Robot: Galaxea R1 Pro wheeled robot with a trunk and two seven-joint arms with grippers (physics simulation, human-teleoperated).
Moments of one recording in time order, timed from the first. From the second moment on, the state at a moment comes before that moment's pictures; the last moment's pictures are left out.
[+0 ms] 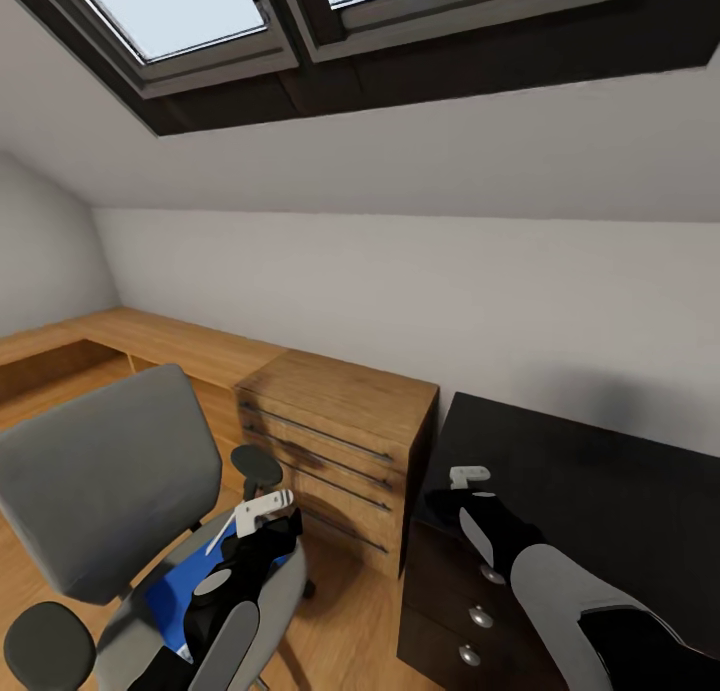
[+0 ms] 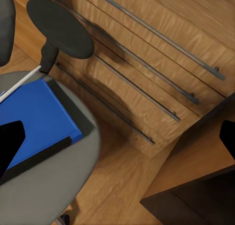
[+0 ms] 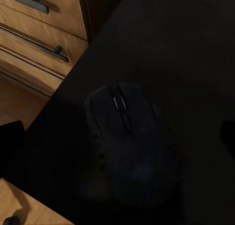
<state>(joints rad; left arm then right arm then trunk) -0.18 0.00 -0.39 -1.62 0.60 0.48 0.71 -0.84 0.05 0.08 -0.28 -0.07 0.23 -0.04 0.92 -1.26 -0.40</state>
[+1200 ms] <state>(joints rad) -0.18 0.00 -0.39 -1.62 0.60 0.48 0.71 -0.84 0.04 0.08 -0.28 -0.06 0.23 -0.04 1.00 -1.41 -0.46</state>
